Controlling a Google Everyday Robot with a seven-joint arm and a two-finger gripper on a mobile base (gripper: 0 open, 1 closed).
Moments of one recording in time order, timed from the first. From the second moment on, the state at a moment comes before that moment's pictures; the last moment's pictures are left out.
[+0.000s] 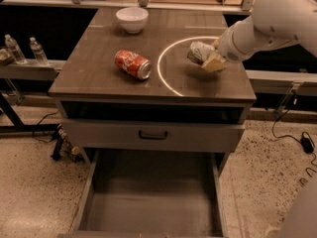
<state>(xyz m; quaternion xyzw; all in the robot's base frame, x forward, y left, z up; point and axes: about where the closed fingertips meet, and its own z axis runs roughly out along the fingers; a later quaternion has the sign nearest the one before) 0.703 -0.182 0.868 -0.53 0.76 -0.06 0.37</state>
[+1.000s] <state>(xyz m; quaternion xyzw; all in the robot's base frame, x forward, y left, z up) 0.695 -0.134 0.874 -0.56 0.75 -0.01 0.36</state>
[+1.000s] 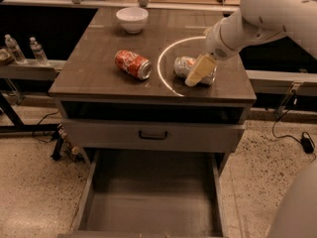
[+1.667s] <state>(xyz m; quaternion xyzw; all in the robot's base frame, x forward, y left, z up) 0.688 -0.167 0.905 -0.53 0.75 0.02 0.38</state>
